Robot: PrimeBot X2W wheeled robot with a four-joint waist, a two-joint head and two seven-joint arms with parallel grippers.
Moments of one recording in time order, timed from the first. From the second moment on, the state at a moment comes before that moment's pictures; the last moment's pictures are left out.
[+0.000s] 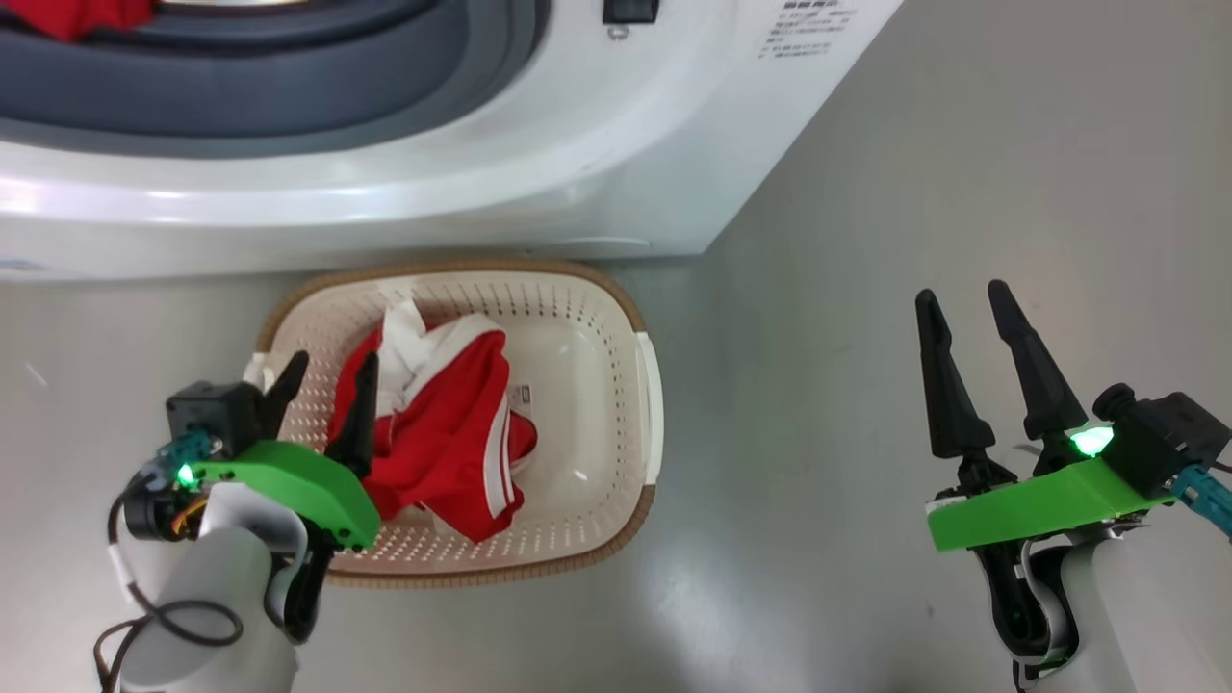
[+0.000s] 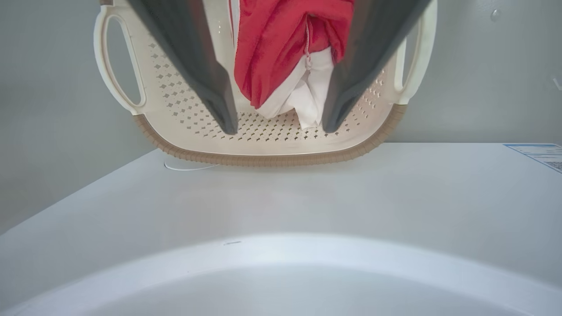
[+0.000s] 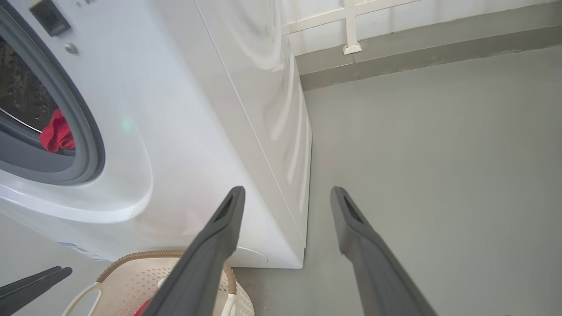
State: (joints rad) left arm -0.65 0.14 -0.23 0.89 -0.45 -0.13 -0.26; right arm -0.24 -0.05 0.04 0.18 0.43 0.12 -0.26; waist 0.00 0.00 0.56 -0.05
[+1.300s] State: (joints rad) left arm -0.10 0.10 0.02 0.28 -0.25 -0.13 -0.26; right arm 0.05 -0.04 -0.01 0.22 0.38 0.12 -0.26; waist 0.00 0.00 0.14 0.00
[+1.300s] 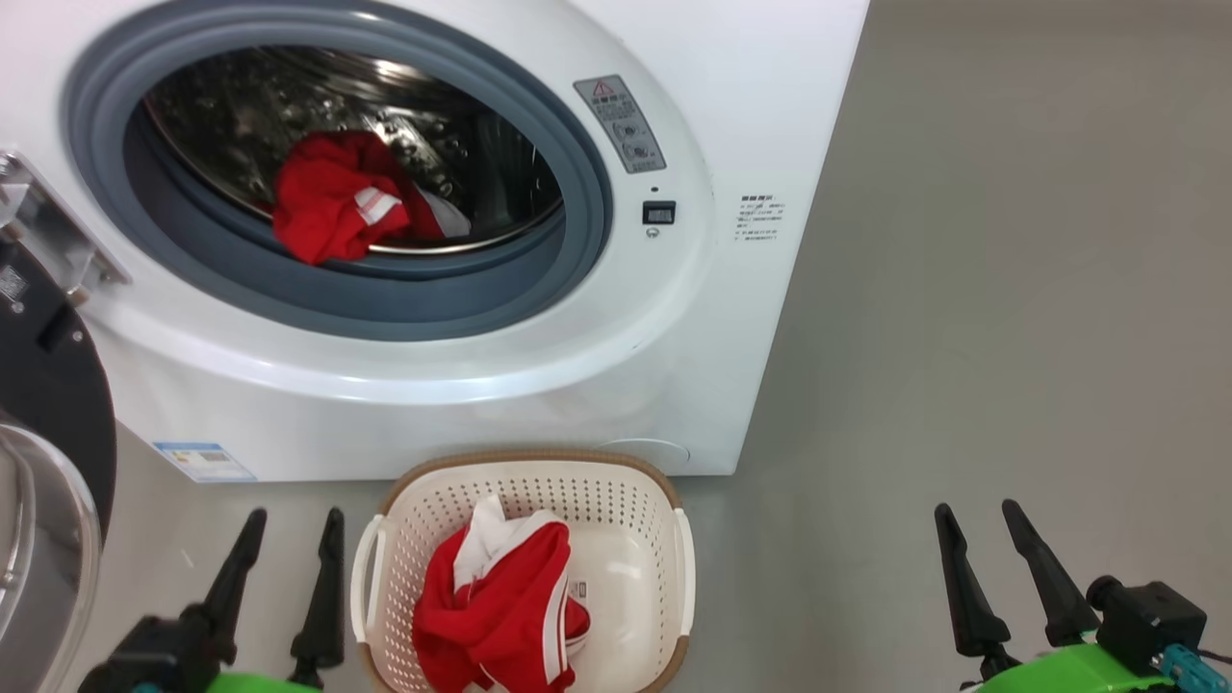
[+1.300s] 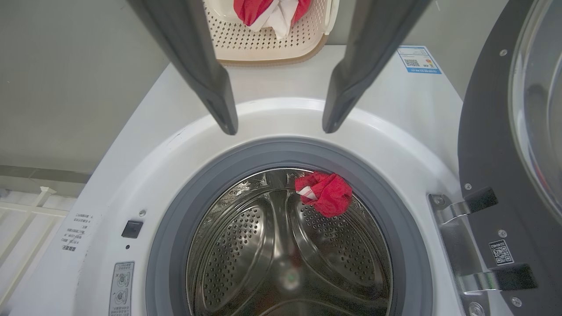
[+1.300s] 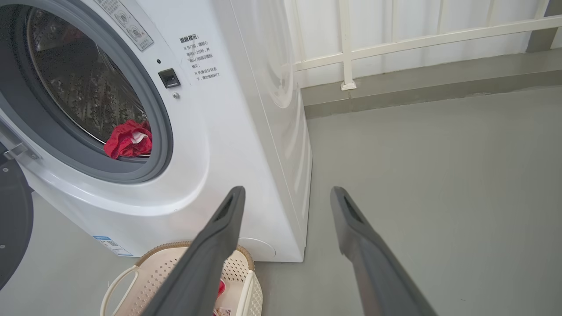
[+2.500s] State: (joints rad) left arm -0.12 0.08 0.01 0.27 -0.19 -0.13 -0.26; right arm 0.08 -0.04 -0.02 0.19 0.38 0.12 -0.26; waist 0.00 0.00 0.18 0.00
